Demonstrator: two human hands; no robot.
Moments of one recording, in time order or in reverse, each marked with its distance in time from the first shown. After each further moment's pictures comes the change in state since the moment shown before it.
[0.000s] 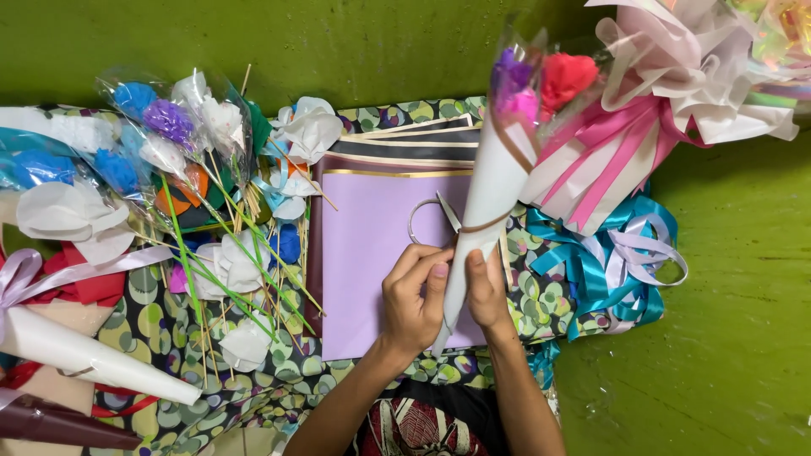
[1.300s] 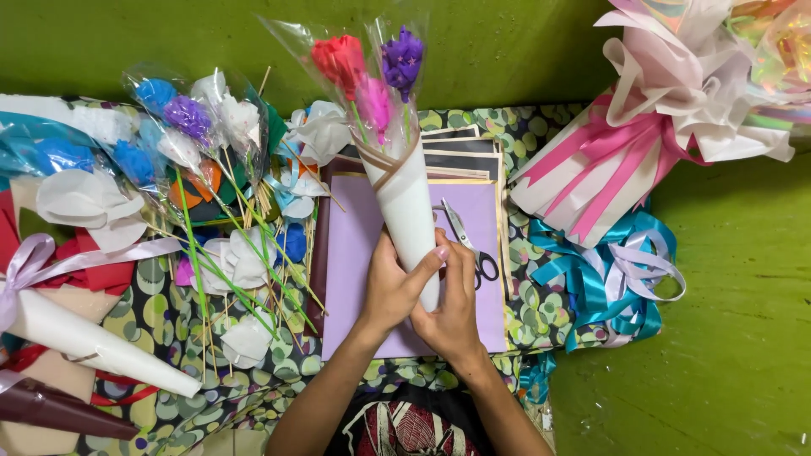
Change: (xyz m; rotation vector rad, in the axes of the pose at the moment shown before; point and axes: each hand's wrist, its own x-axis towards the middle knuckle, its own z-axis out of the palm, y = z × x) left_hand 0.021 -0.028 -0.025 -0.404 -0.066 -0.528; right_hand -0.011 -0.090 0.056 -0.357 0.025 -0.279
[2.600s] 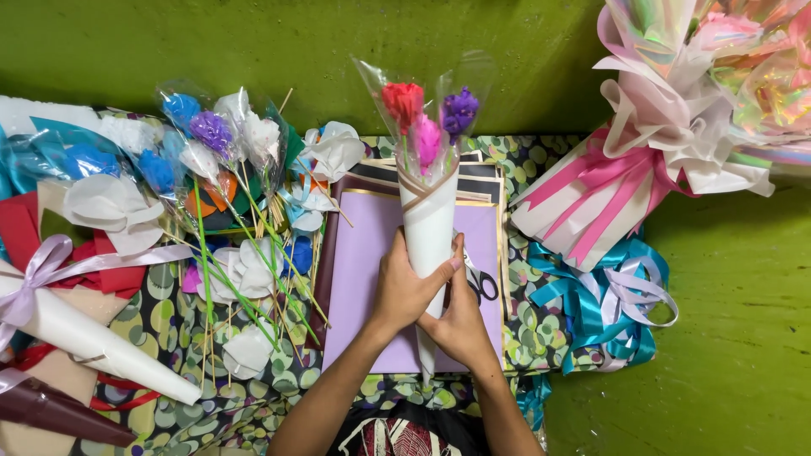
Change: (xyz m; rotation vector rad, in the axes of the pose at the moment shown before) left_hand 0.007 0.023 0.013 0.354 0.052 0.007; right_hand 0.023 -0.006 -0.018 0.232 -0.309 0.511
